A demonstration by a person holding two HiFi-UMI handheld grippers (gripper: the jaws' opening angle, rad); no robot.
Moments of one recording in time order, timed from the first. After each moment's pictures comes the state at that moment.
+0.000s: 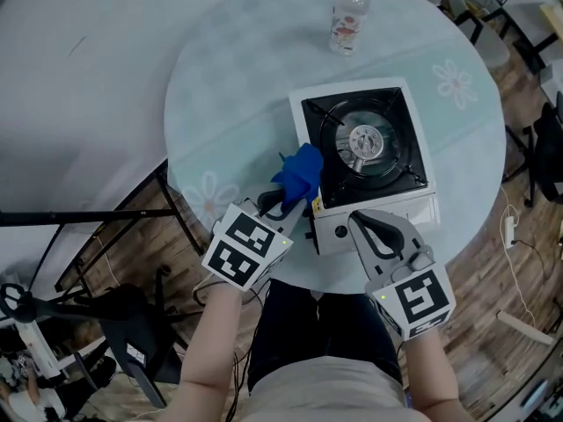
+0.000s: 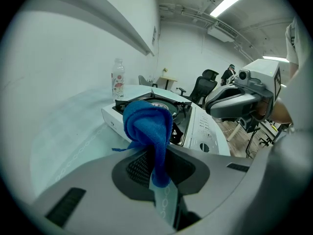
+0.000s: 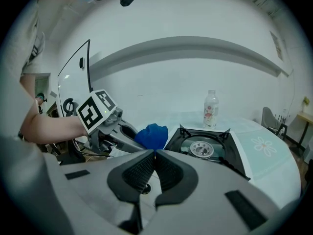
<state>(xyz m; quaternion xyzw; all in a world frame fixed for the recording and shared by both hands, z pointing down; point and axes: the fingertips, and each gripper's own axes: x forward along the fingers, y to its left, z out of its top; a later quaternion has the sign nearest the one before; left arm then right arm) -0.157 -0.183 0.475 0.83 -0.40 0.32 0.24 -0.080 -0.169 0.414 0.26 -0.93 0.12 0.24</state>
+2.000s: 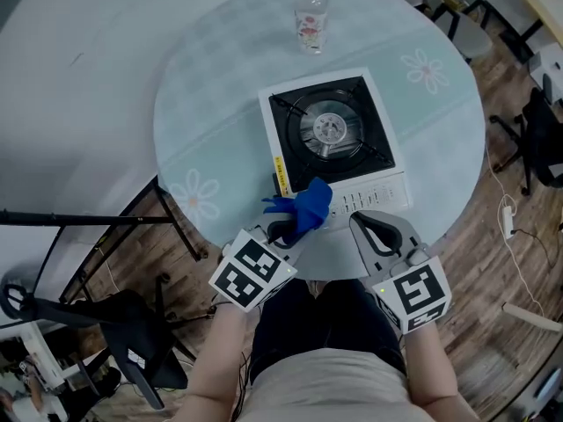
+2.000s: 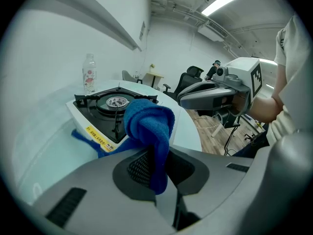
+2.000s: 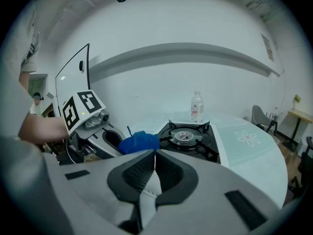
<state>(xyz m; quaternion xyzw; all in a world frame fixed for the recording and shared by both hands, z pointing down) -0.068 -0.115 0.475 0.85 -0.33 0.32 0.25 -0.010 -0.145 0.418 0.28 -0.92 0.12 0.23</state>
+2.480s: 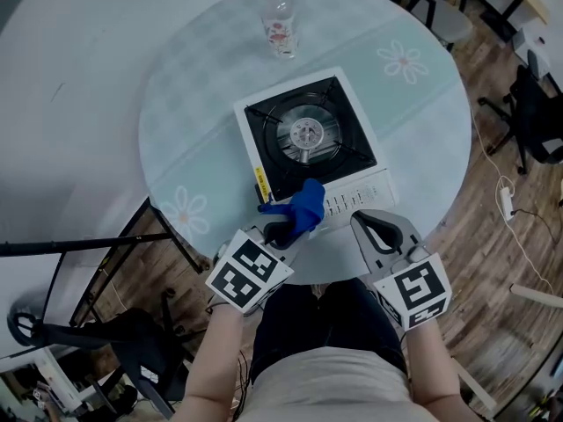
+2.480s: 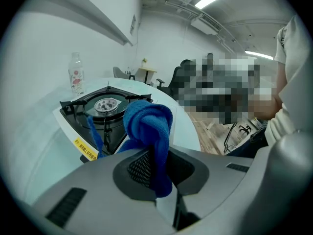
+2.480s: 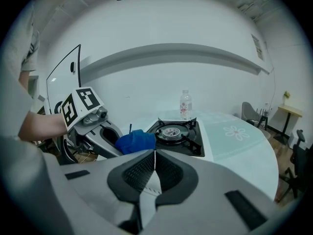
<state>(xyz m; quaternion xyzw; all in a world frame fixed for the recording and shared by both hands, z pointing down) -0.049 -0.126 0.475 0.86 -0.28 0.36 0.24 0.024 -0.156 0.423 0.33 -0.91 0.14 0.23</state>
